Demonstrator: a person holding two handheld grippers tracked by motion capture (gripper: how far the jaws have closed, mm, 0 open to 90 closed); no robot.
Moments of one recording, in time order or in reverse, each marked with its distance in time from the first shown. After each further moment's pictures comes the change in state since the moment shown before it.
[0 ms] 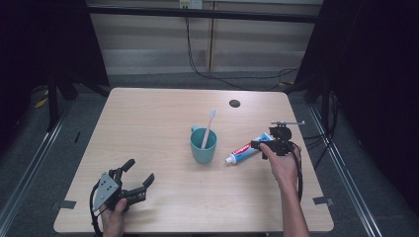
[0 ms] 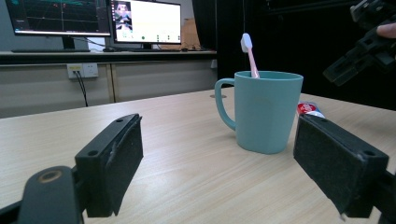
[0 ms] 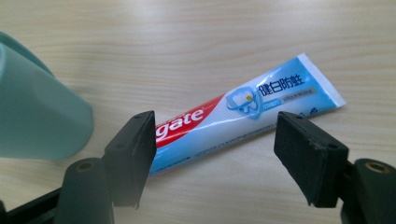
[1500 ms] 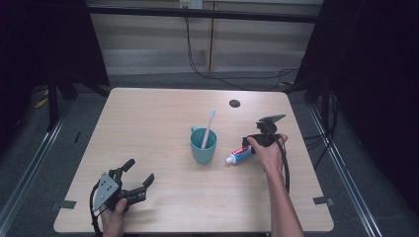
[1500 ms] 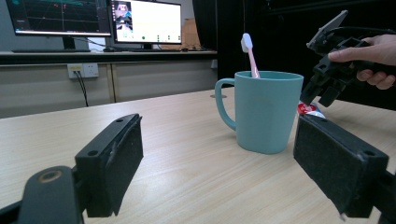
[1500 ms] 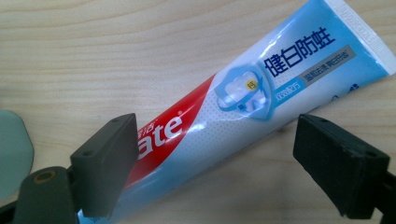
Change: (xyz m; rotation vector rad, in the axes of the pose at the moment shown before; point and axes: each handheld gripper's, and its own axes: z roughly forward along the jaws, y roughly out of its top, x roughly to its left) left arm 0.000 0.000 0.000 0.000 0.001 0.000; right arm 0.004 0.022 0.062 0.278 -0.127 0.143
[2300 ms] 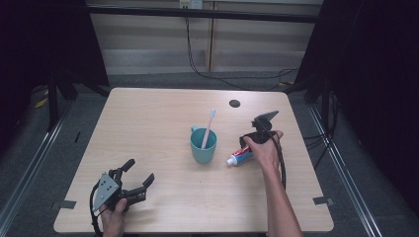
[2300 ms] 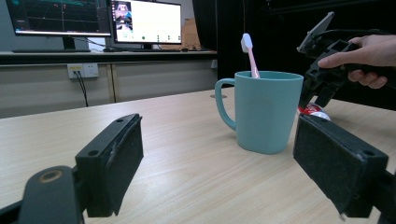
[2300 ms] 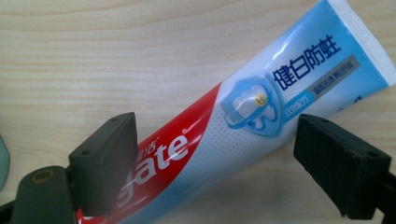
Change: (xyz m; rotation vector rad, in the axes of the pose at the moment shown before) left arm 0.000 0.000 0.000 -0.002 0.001 -0.002; right arm 0.010 0.010 0.008 0.058 -0.076 -0.044
